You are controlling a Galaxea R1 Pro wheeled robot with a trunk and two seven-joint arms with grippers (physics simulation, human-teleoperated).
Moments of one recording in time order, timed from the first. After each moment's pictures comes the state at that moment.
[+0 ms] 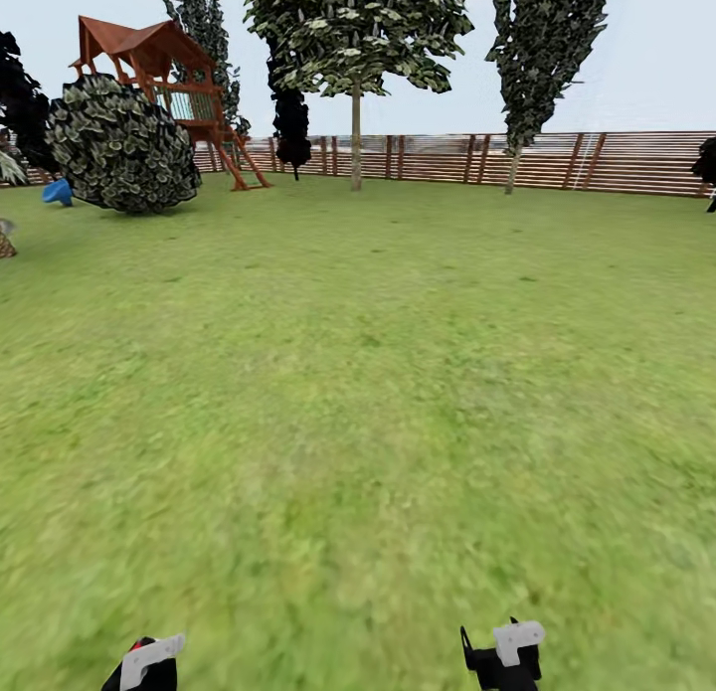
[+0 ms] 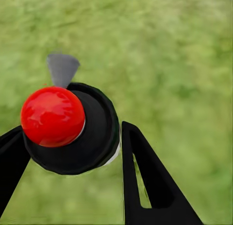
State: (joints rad) left arm -0.27 0.14 -0.06 -0.32 0.30 -0.50 0.11; right arm -0.43 -0.02 0.17 -0.03 0.04 -0.68 -0.12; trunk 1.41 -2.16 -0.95
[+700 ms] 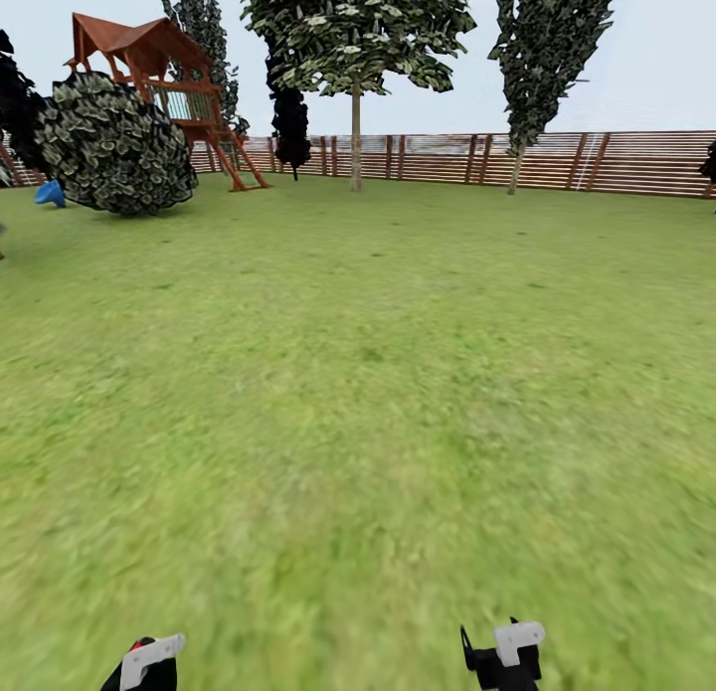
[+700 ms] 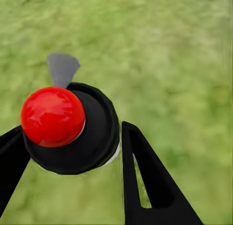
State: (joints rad) left arm -0.27 0.14 -0.06 -0.32 0.30 -0.50 0.11; right arm -0.43 -0.02 0.17 -0.03 0.04 -0.68 -0.12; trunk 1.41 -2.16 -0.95
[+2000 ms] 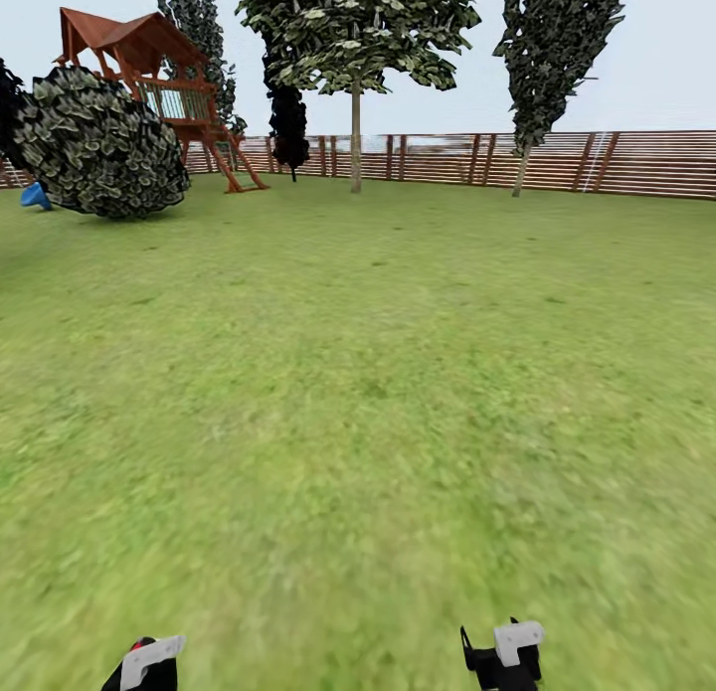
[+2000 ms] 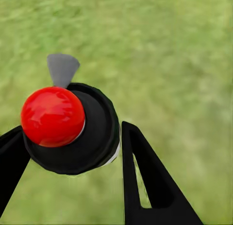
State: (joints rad) left arm -0.27 0.14 -0.06 -0.32 0.30 -0.50 0.10; right arm -0.43 -0.02 0.17 -0.03 0.04 -0.68 -0.12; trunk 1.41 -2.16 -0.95
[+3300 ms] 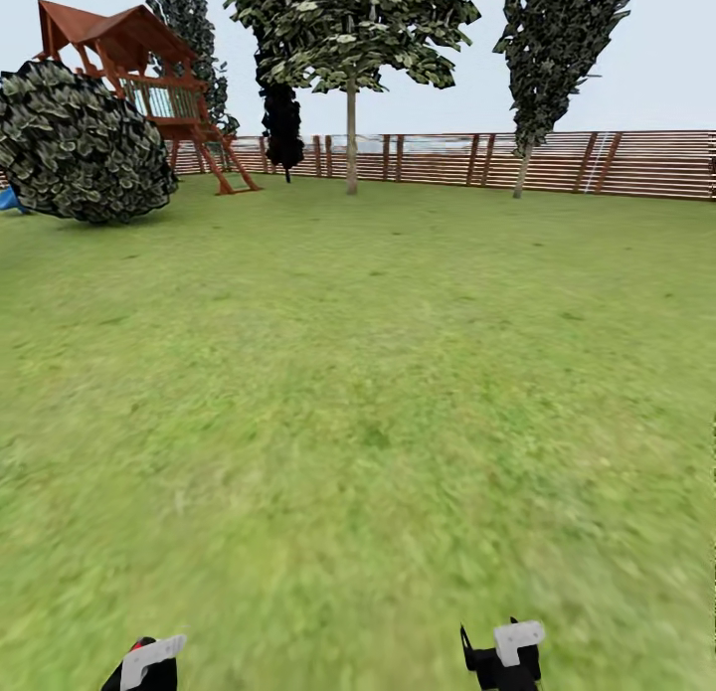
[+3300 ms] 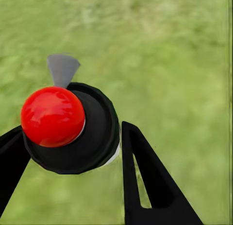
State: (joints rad) left arm -0.27 0.14 -0.06 -0.32 0.30 -0.50 0.10; right arm -0.43 -0.02 0.17 -0.03 0.04 -0.68 -0.12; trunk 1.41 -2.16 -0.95
